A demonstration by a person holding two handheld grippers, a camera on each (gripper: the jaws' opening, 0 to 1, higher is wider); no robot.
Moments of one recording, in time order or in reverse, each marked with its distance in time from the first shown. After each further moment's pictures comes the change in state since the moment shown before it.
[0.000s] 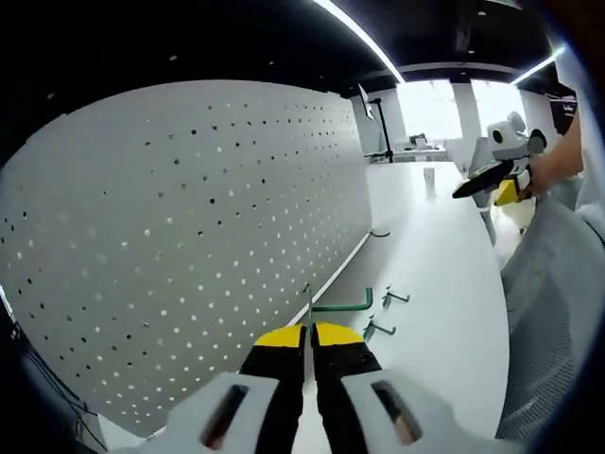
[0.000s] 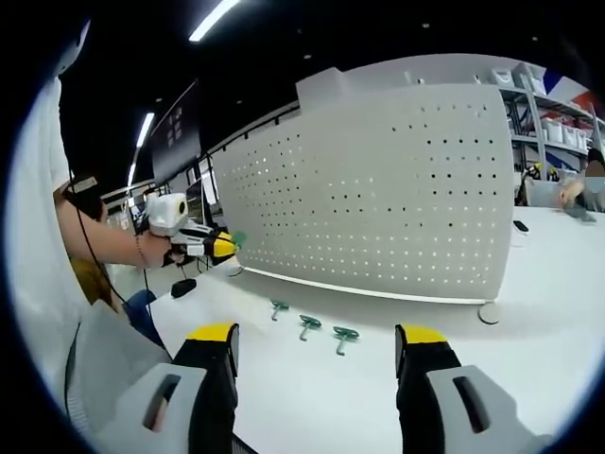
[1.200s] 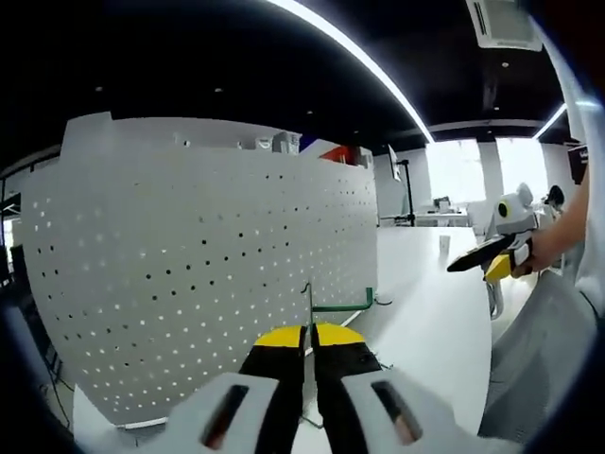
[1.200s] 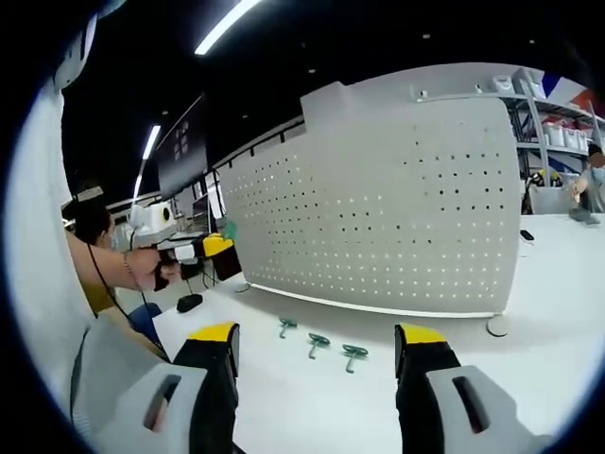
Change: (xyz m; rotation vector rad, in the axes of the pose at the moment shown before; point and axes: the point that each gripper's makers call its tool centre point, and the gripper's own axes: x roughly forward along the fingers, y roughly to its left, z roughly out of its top) left arm -0.025 -0.020 0.056 -0.148 -0.250 0.084; right arm 0.005 0.009 0.016 0.010 -0.078 0.031
